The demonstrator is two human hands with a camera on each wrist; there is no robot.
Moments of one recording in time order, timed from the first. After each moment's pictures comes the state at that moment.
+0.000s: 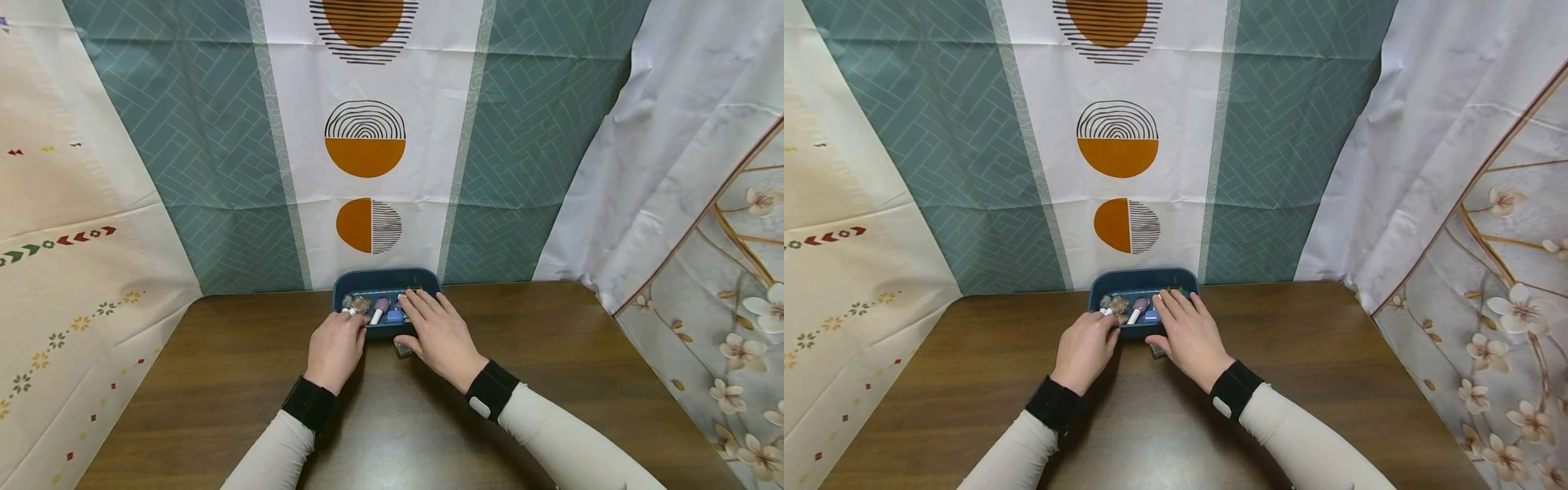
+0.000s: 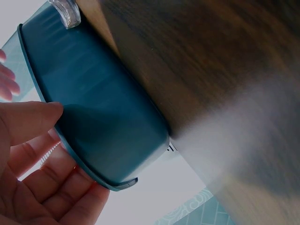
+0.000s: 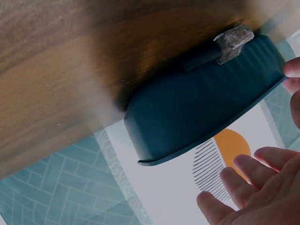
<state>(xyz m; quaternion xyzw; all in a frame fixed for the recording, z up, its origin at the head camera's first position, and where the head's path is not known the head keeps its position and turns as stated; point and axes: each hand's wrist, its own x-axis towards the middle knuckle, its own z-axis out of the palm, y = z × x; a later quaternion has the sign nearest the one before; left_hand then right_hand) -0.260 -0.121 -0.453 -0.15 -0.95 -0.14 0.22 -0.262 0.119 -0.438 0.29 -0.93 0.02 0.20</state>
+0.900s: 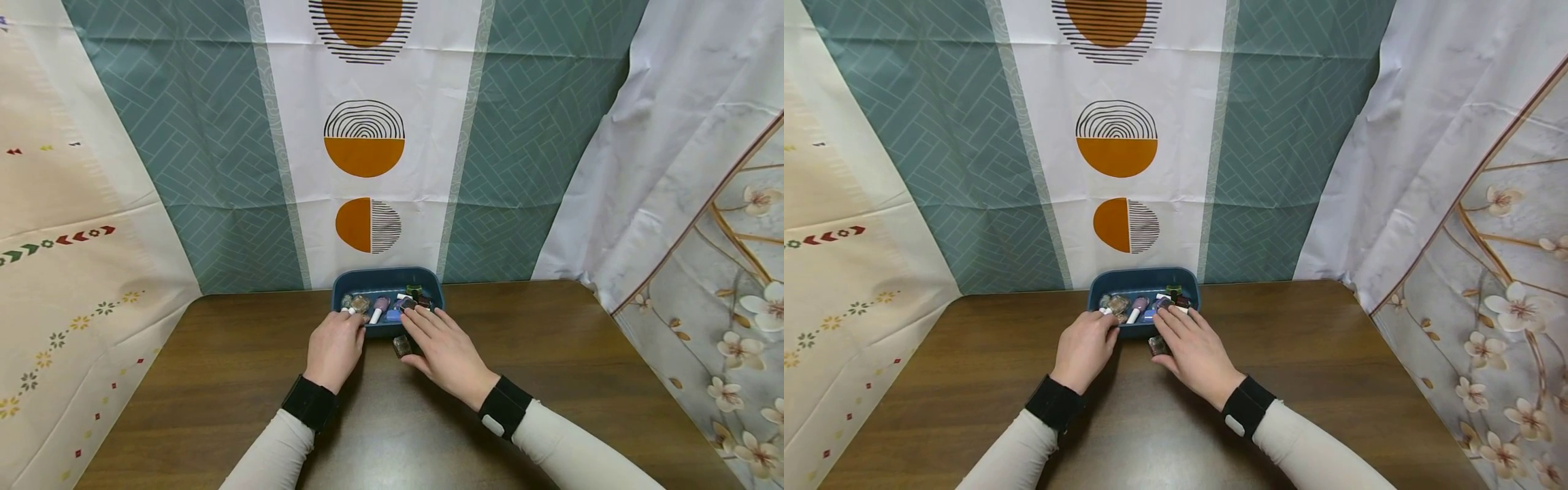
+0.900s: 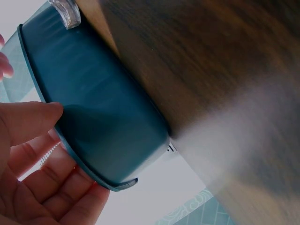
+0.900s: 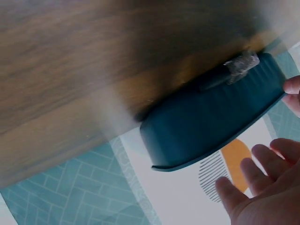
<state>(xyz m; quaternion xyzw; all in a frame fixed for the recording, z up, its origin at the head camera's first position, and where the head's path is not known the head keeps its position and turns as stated) -0.259 -0.121 -0.454 -0.16 -0.95 -0.14 0.24 -0.240 0.134 -0.451 0.34 -0.92 0.05 0.19</state>
